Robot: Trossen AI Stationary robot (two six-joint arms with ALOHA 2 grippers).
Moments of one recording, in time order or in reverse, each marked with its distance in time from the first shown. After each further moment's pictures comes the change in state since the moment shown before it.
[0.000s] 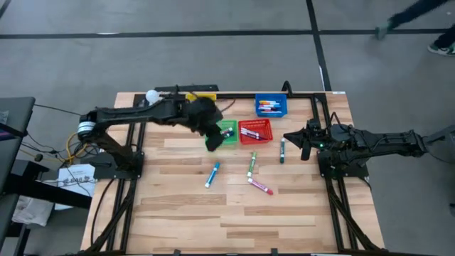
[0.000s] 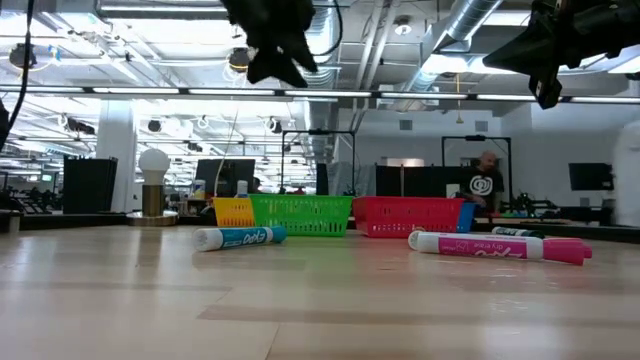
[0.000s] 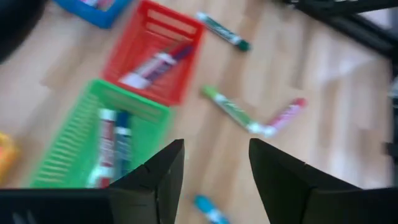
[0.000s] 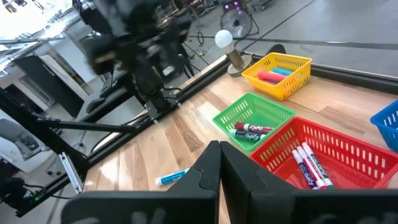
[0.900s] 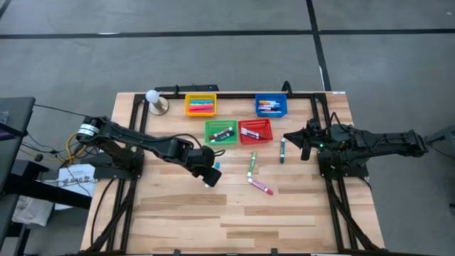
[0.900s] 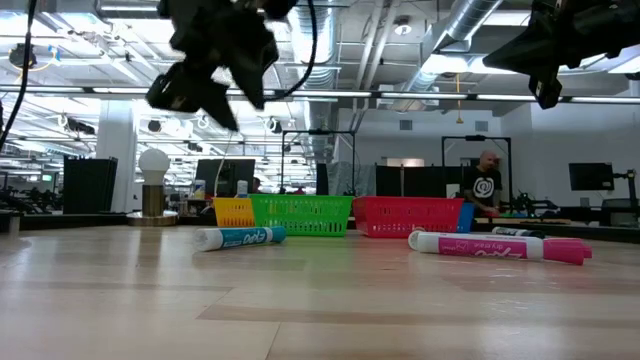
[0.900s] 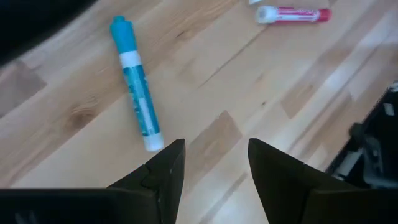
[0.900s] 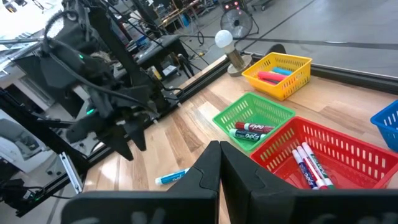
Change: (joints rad) left arm -0.365 0.010 -0.269 0.069 -0.031 -0.850; right arm 0.000 0.000 0.000 -0.001 0.000 0.000
